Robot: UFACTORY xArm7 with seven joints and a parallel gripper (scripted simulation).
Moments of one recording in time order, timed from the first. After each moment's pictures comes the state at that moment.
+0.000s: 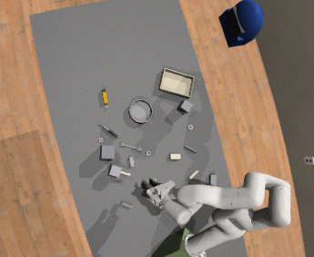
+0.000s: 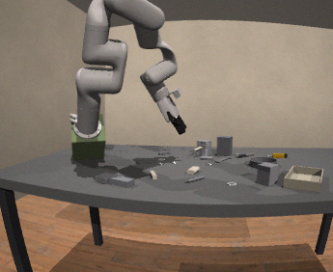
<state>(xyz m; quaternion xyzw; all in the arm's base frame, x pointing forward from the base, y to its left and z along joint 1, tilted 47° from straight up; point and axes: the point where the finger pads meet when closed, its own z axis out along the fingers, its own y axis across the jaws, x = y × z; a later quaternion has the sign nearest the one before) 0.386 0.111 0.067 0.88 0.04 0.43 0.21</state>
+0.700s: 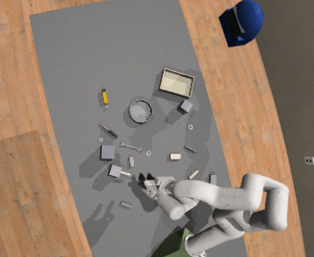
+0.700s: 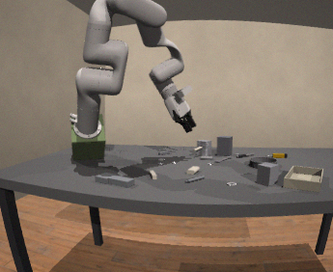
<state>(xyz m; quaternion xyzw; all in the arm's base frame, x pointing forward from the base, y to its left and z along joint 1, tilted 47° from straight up) 0.417 0.122 0.084 0.86 -0.12 0.47 0.17</state>
